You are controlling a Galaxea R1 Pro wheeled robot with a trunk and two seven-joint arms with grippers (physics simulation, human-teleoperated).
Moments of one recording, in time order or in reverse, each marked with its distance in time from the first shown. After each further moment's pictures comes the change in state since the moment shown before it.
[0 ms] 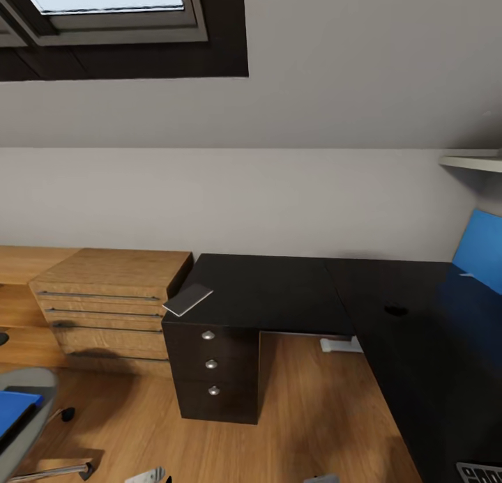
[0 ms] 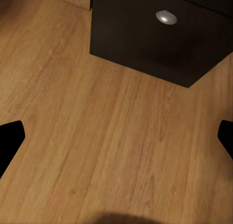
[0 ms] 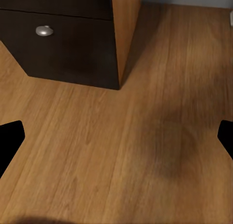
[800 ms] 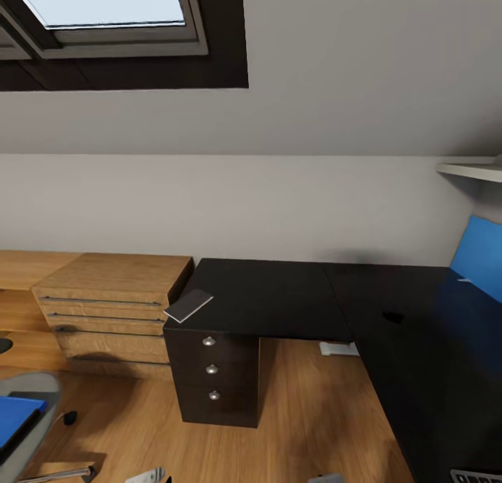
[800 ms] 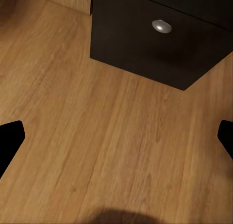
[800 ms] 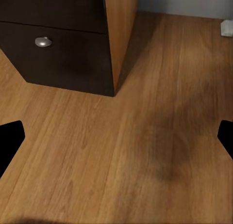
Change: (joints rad) left arm 0.000 0.000 0.000 0.000 0.000 0.005 0.003; right arm 0.000 -0.018 0.003 0.000 -0.001 -0.015 0.000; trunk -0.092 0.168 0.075
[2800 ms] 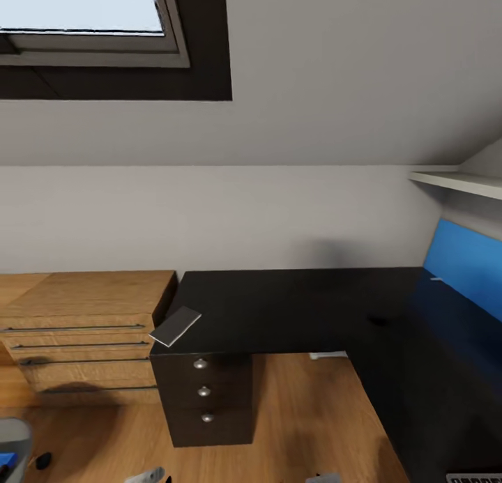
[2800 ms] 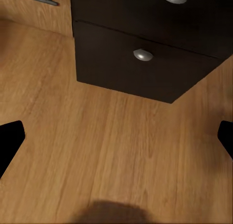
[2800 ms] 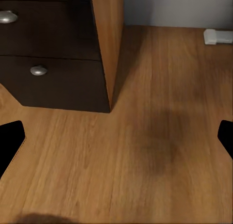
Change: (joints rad) left arm 0.000 0.002 0.001 0.000 0.003 -0.003 -0.005; right arm 0.000 0.009 0.005 0.000 0.000 -0.009 0.000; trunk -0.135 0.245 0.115
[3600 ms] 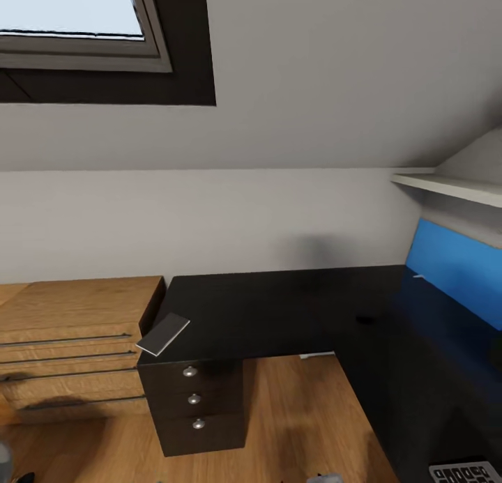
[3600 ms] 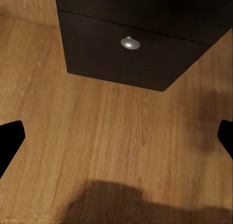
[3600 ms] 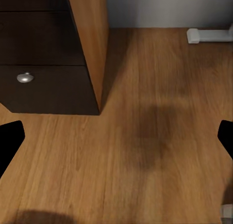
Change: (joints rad) left arm 0.033 -0.009 0.001 0.003 0.001 0.002 0.009; right arm 0.000 -0.004 -0.005 0.000 -0.001 0.000 -0.001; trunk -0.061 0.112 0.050
